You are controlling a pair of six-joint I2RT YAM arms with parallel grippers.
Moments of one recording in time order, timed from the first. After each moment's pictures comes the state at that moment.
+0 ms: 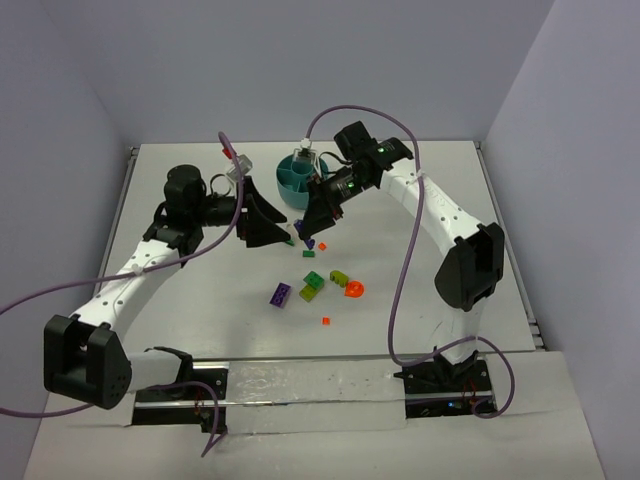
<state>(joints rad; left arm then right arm) -0.32 1.26 0.95 0.12 1.13 -0.37 0.53 1.86 1.85 -1.11 -1.17 -0.28</state>
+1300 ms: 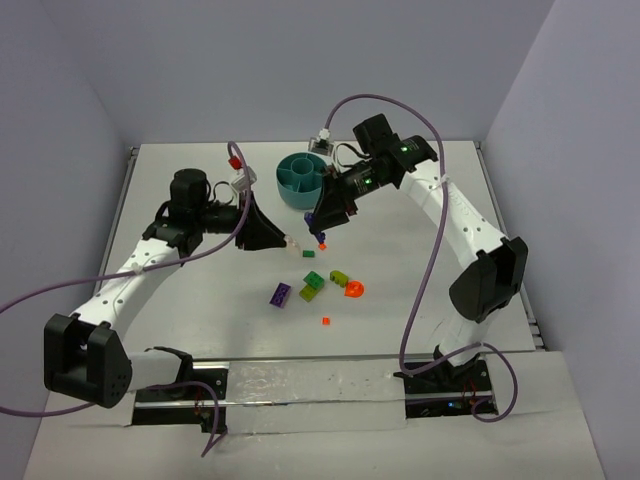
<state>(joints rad) -0.32 1.26 0.96 -0.11 1.15 -0.17 0.49 1.75 1.82 -1.11 -1.19 -0.31</state>
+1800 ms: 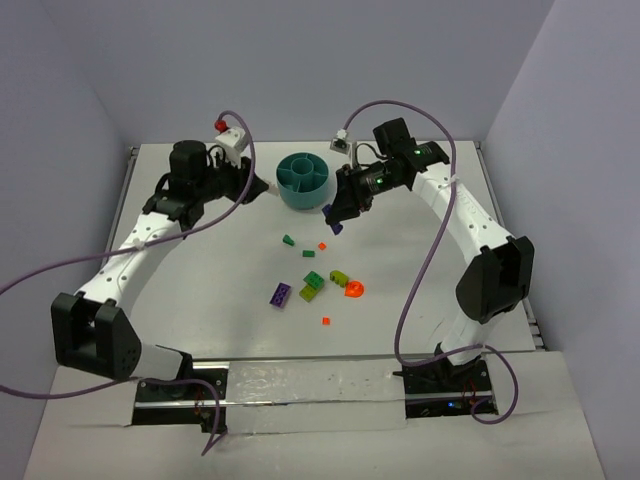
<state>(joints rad) -0.30 1.38 1.18 -0.19 0.49 -0.02 0.38 1.71 1.69 -0.99 -0.99 -0.21</state>
